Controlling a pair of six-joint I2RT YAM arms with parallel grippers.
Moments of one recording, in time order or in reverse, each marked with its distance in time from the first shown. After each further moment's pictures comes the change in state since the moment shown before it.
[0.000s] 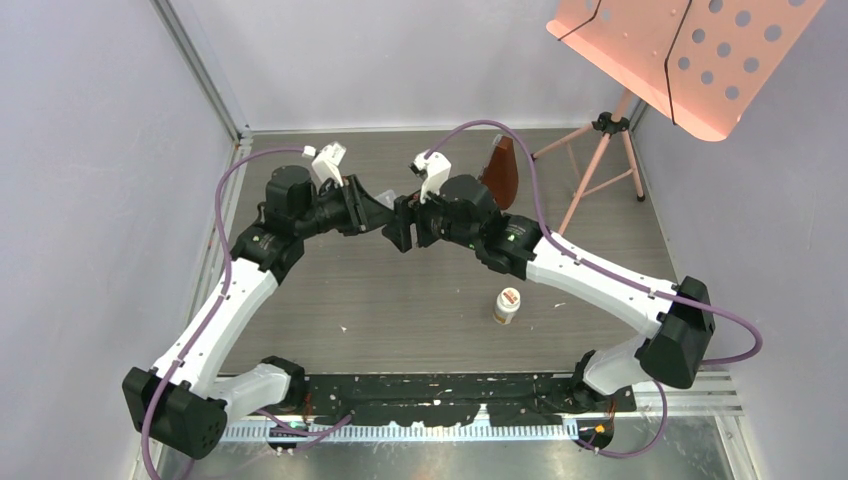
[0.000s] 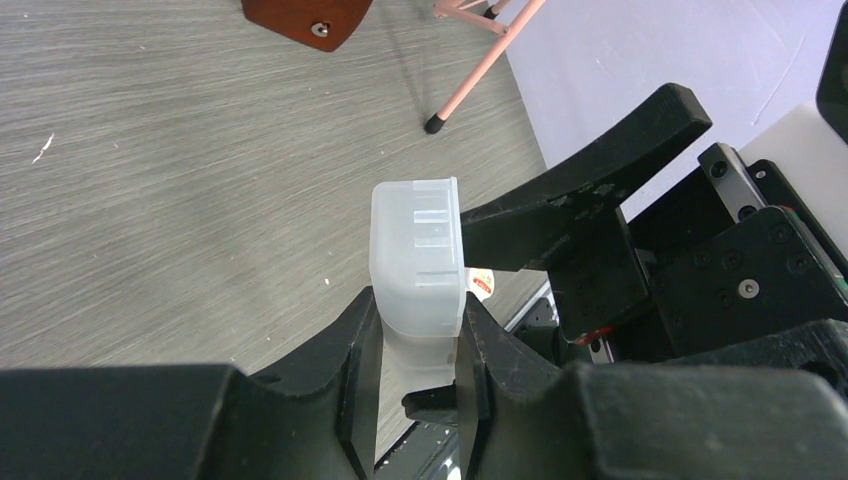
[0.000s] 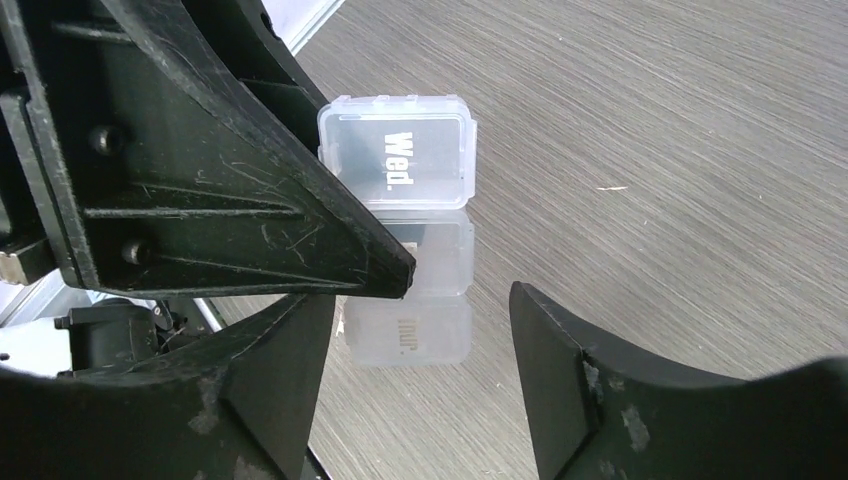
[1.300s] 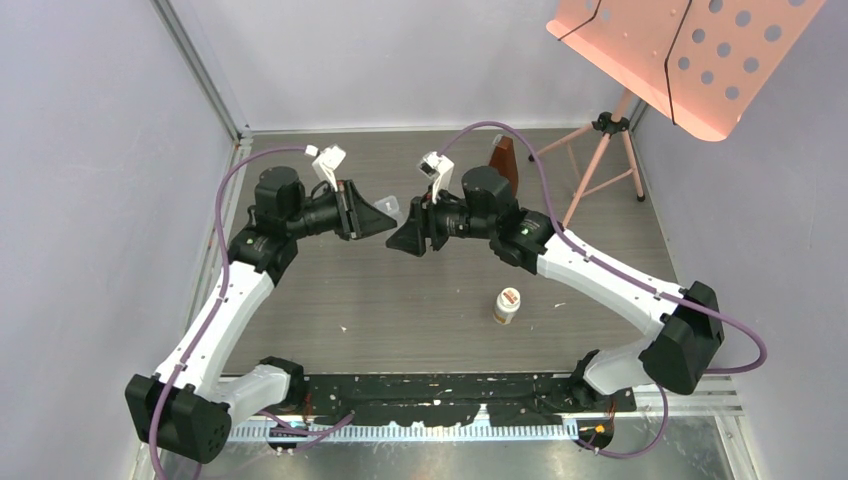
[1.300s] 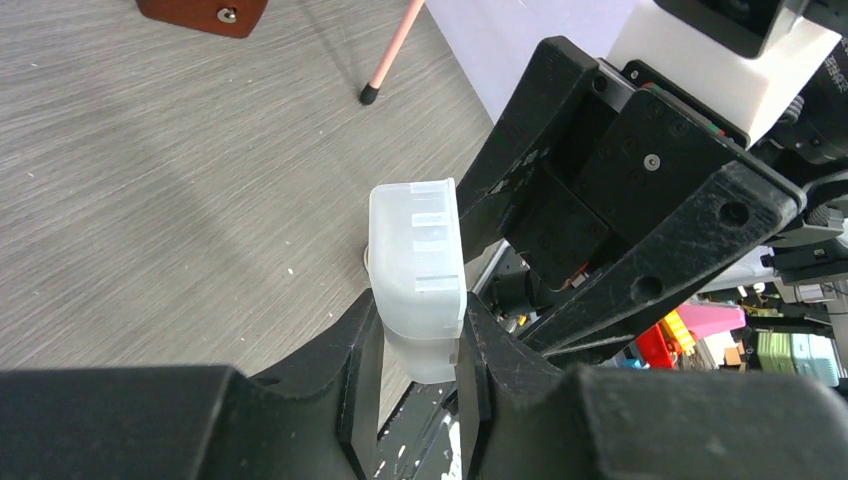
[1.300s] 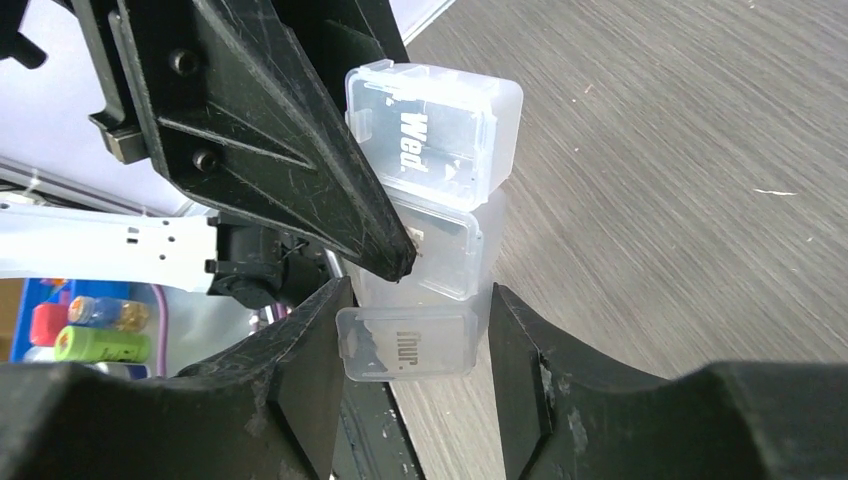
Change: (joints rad) left arm 0.084 -0.020 -0.037 0.062 0.262 0.070; right arm -0.115 -0.035 -0.066 0.065 -0.428 0.037
